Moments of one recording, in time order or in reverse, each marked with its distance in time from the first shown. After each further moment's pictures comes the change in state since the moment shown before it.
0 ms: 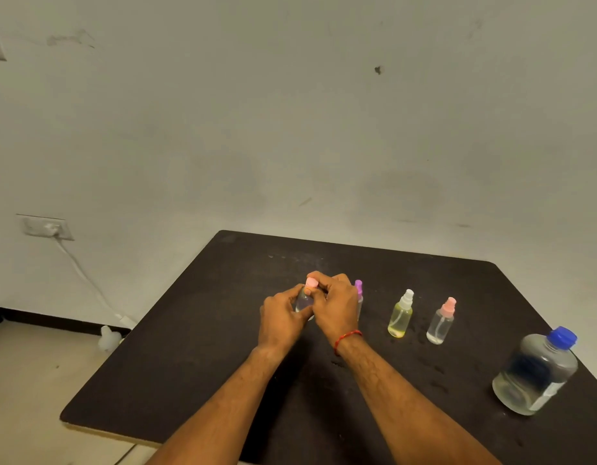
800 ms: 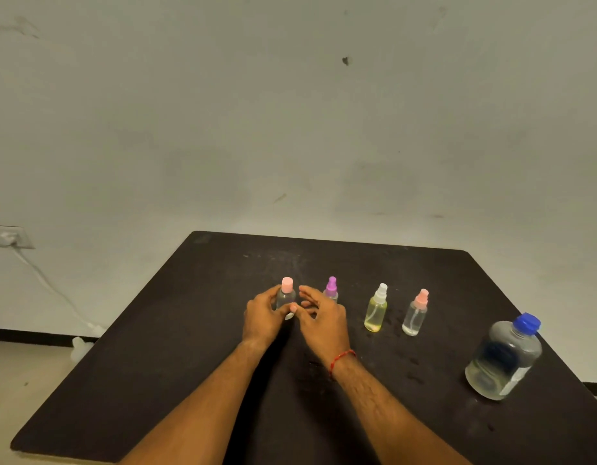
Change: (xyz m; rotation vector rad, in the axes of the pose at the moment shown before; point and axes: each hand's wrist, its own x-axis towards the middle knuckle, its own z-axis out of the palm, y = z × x) left_hand 0.021 -0.026 0.027 -0.031 -0.088 -0.210; right_hand -0.019 0.039 -0.008 0.176 -0.085 0.090
